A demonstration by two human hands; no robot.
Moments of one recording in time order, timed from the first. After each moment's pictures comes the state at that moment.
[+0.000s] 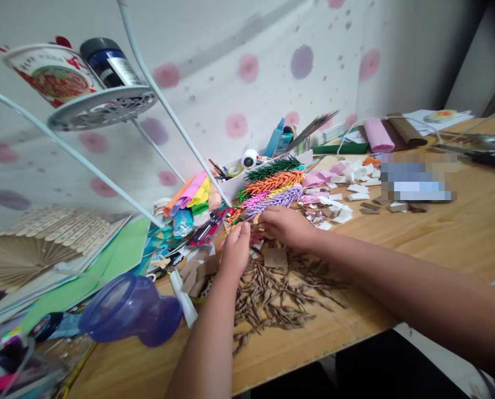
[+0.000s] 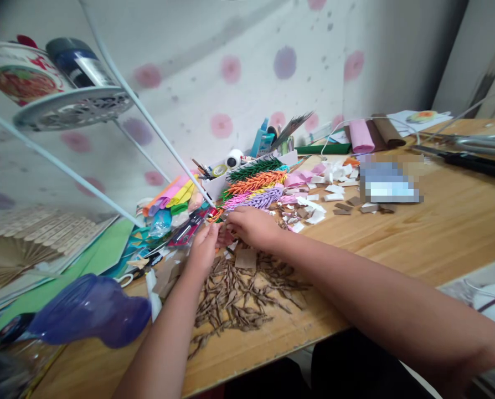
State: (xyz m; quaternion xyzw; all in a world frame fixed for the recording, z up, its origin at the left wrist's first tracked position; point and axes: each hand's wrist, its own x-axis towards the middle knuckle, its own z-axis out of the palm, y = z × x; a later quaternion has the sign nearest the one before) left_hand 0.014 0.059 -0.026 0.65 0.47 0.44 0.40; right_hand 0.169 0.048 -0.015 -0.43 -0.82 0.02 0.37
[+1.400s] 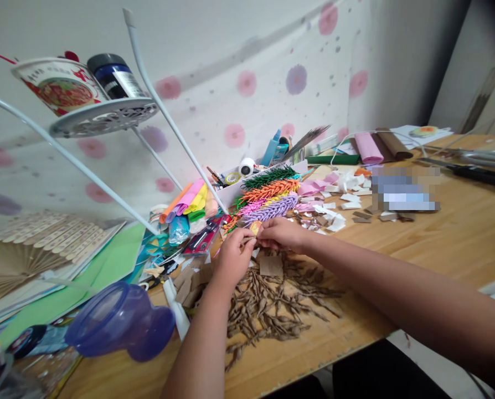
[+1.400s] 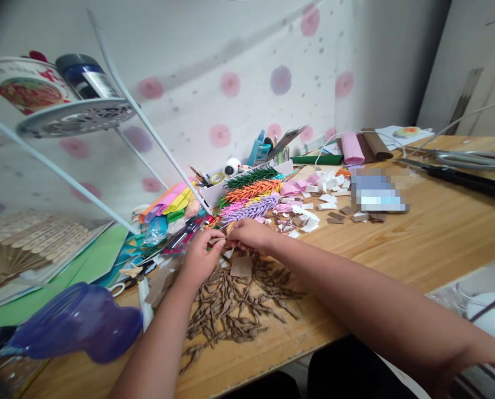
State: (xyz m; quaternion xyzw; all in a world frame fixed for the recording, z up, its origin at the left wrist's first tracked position) left_hand 0.012 0.051 -0.011 0.83 0.40 0.36 0.10; right_hand 0.164 0.053 -0.014 -0.43 -0.58 0.57 0.39
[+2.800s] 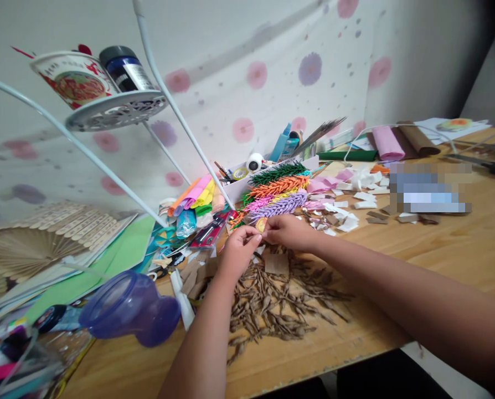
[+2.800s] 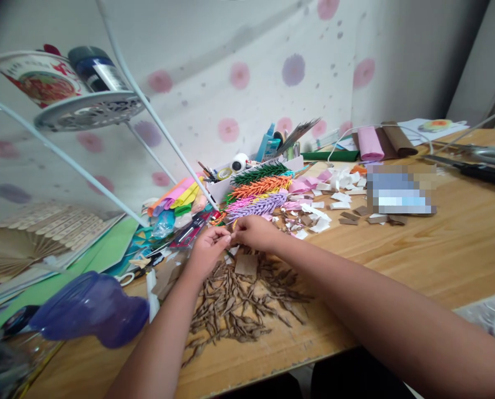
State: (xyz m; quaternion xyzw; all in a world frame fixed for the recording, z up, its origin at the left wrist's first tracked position) left_hand 0.013 0.059 -0.025 0.72 0.41 0.43 0.36; right_hand 0.168 0.054 -0.016 -0.47 -0.74 0.33 0.35
